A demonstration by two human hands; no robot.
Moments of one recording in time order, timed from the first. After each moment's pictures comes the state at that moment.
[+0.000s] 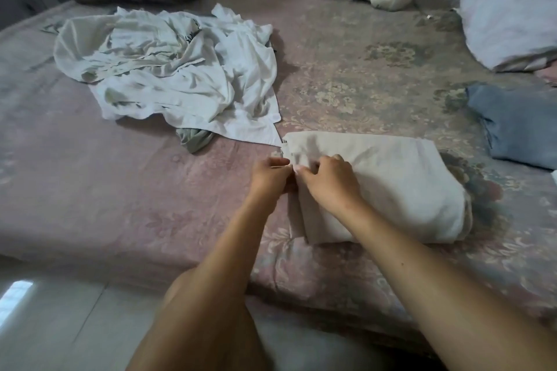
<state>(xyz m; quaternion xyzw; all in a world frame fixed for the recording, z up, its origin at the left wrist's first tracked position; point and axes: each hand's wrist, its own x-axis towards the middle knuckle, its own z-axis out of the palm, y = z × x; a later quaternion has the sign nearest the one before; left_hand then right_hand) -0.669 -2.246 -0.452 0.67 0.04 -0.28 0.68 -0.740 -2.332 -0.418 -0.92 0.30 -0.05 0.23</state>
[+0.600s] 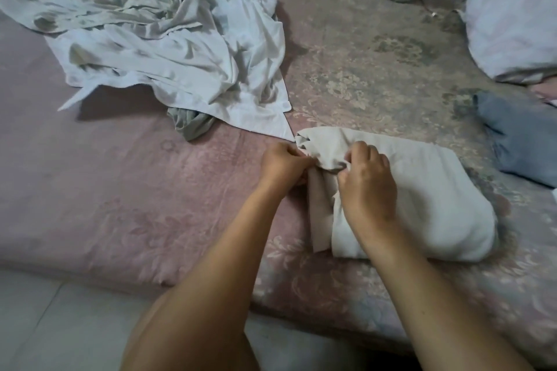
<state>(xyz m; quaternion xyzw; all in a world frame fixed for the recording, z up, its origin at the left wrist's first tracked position) -0.628 -2.250 -0.460 0.71 -0.04 -0.29 0.64 -0.729 -2.327 -0.438 -0.93 0.29 -0.23 0.05</state>
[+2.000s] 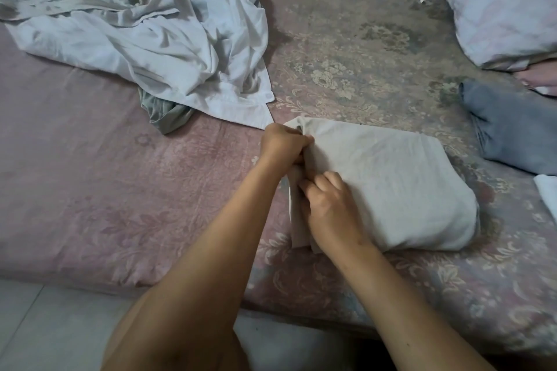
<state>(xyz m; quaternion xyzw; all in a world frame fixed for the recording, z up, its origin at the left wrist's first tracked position) -0.616 -2.293 -0.466 0.71 -0.02 -0.31 0.64 -0.757 -2.322 -0.487 -0.97 0.10 -0.22 0.01</state>
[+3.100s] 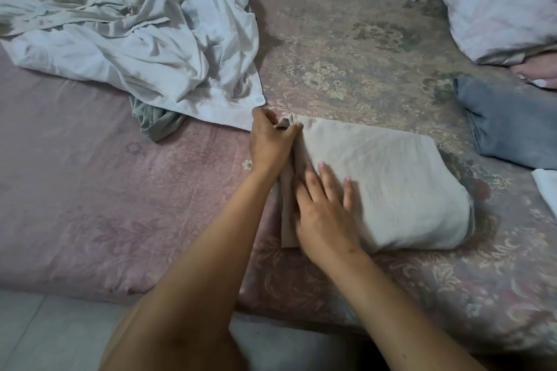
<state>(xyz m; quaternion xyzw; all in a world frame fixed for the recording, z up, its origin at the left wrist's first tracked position) -0.611 -2.301 -0.479 0.78 -0.09 -0.07 0.61 -0.766 -2.312 -0.479 -0.98 0.18 -0.10 -0.06</state>
